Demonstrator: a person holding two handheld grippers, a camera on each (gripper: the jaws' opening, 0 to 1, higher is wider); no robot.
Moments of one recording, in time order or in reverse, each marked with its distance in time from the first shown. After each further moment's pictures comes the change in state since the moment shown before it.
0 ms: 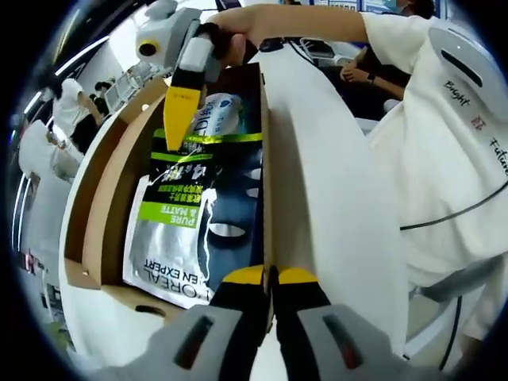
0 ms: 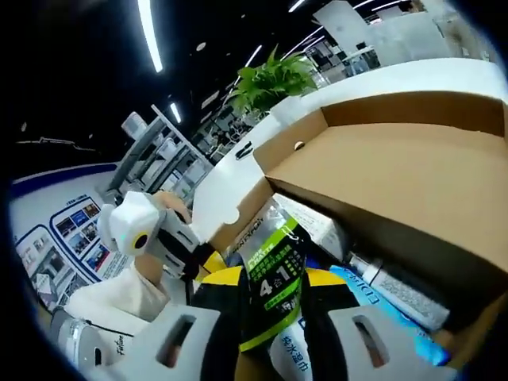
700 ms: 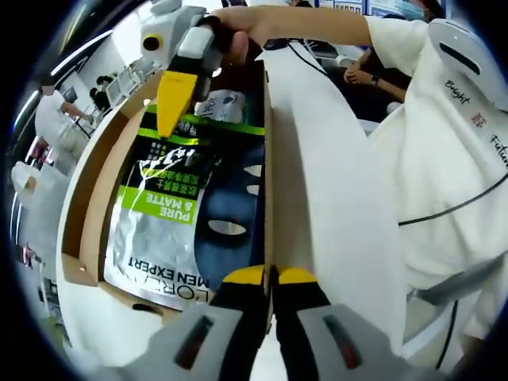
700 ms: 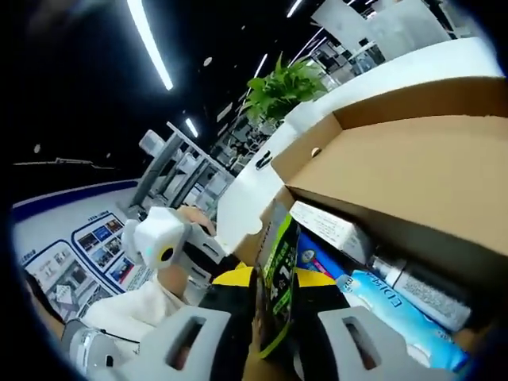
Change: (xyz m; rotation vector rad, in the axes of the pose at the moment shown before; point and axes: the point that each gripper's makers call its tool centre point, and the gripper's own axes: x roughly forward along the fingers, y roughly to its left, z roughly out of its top) left arm 0.000 0.001 -0.001 -0.028 0.005 -0.003; right arm 0.000 0.024 0.019 0.060 -0.063 0.165
